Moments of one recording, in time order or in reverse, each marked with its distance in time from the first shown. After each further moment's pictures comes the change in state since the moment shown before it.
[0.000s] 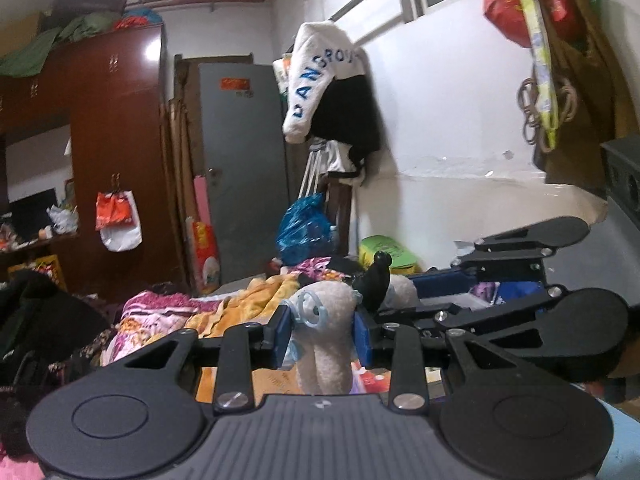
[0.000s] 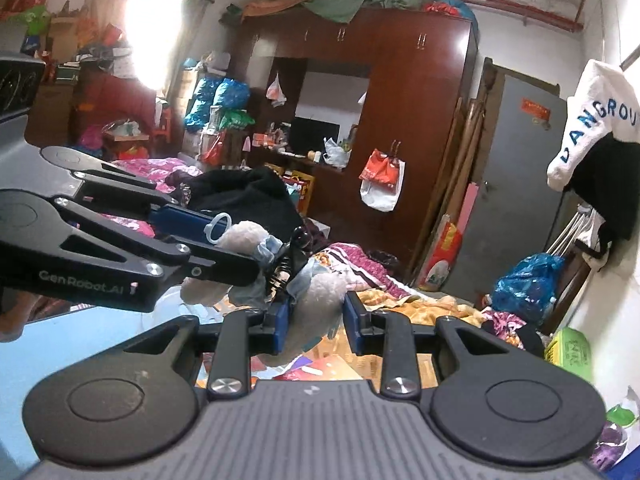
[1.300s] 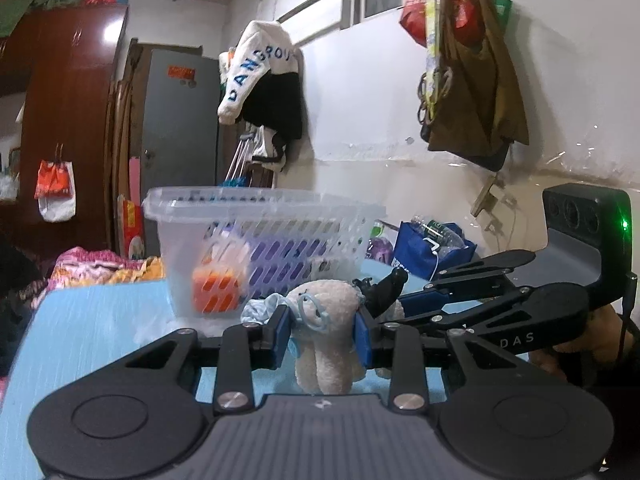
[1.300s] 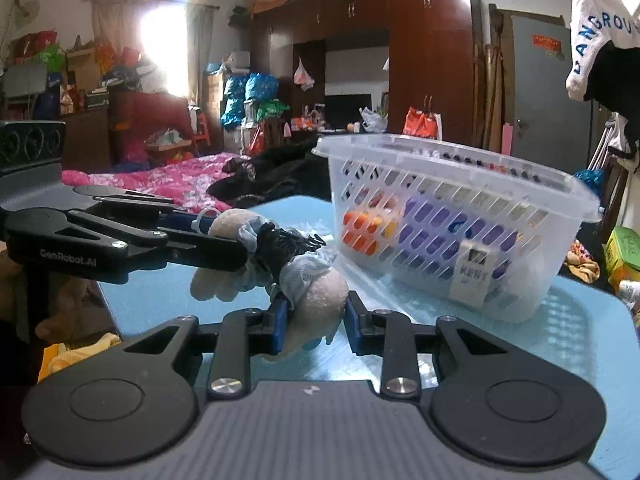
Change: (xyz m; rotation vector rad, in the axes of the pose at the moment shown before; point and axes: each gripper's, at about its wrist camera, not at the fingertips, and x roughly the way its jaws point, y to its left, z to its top) left arm -0.121 -0.031 -0.149 -0.044 -0.034 -0.260; right arm -0.115 0.089 -0.119 0.169 0.033 0.136
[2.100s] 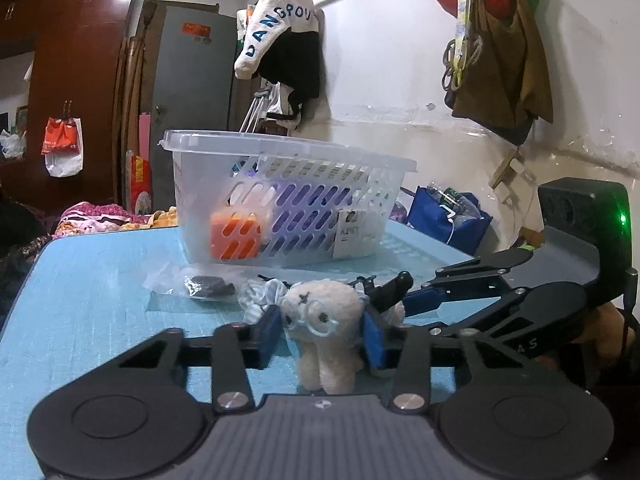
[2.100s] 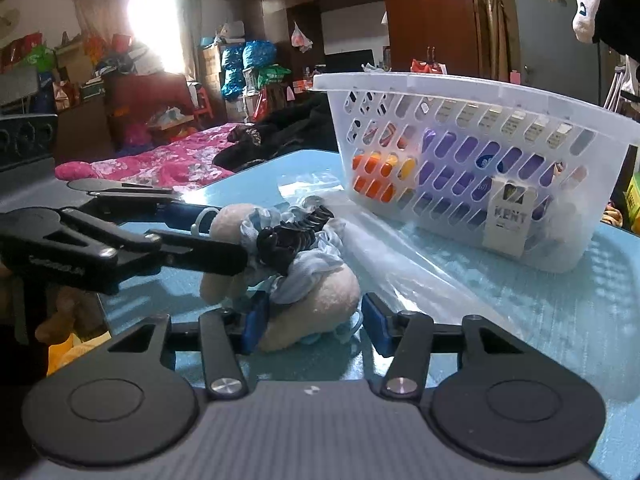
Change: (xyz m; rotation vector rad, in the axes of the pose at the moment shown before) left arm 0.019 0.028 -0.025 -0.077 0.124 0.010; right arm 0.043 -0.003 -0.019 0.099 0.134 0.067
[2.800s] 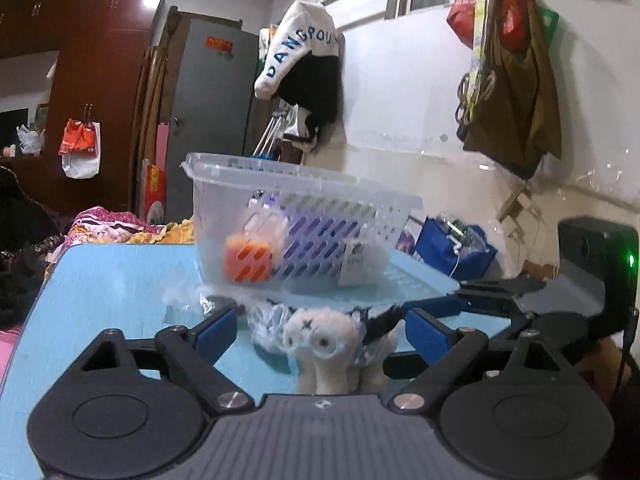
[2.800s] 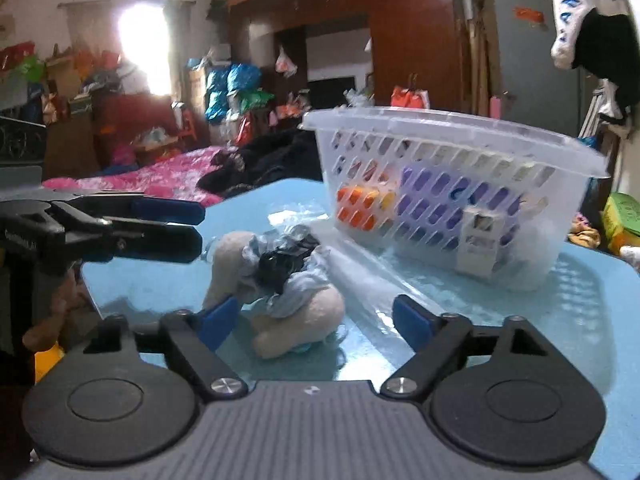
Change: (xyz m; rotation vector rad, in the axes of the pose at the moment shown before) left arm -0.020 -0.001 0.008 -0.053 -0.064 0.034; right arm -0.010 0.001 0.012 -0.015 -0.063 -0.050
